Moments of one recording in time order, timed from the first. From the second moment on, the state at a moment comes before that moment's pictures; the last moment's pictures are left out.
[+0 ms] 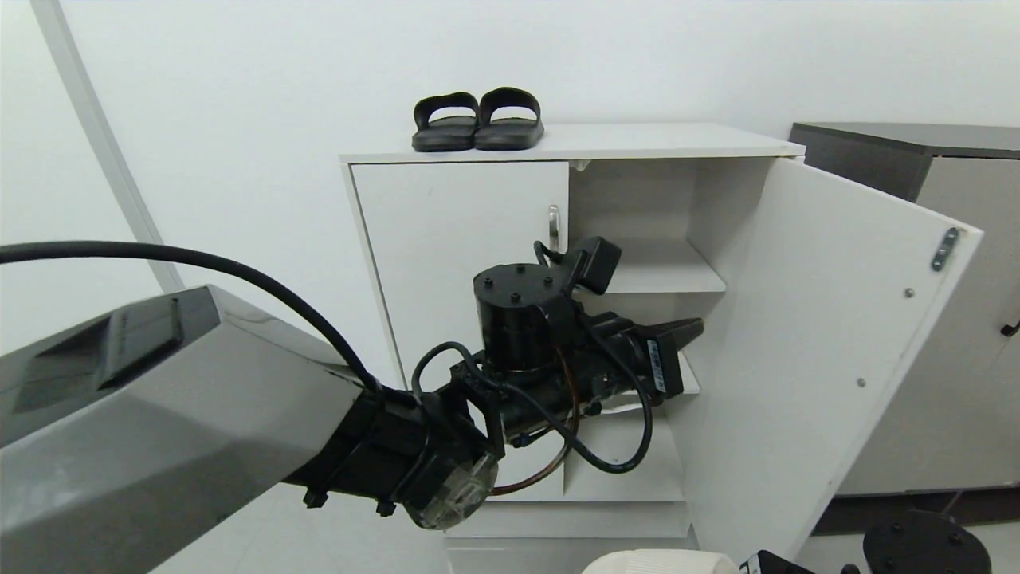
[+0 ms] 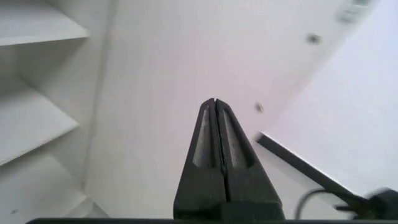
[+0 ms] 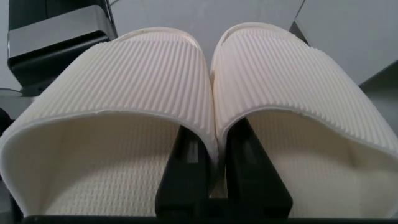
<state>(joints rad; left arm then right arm) -0.82 2.07 -1.13 -1.04 -0.29 -0.40 0.82 1.76 -0.03 -1.21 0.42 -0.17</state>
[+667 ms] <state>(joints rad) -0.64 1.72 -0.83 -1.00 -0.17 -0.30 0.69 1.79 -0.24 -1.21 -0.01 0.01</state>
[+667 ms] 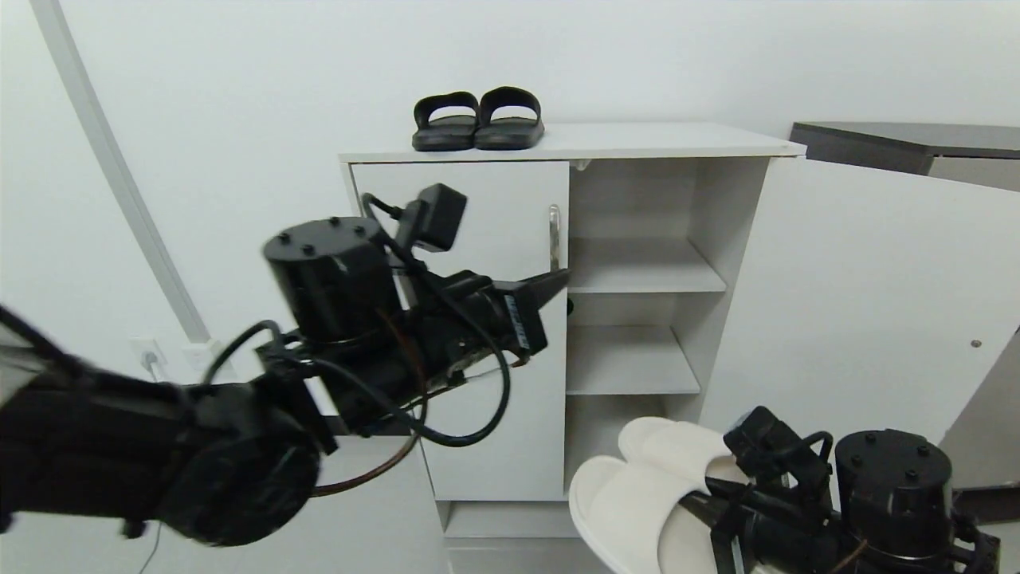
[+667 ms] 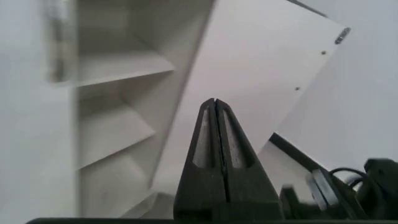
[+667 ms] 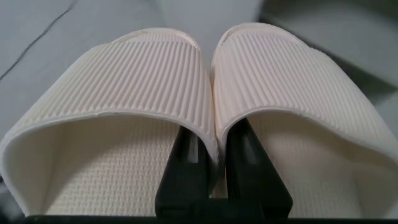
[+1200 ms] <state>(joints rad) -0.44 1.00 -0.38 -0.63 0.16 -0.18 0.69 1.94 -0.47 -1.21 -0.33 0.09</state>
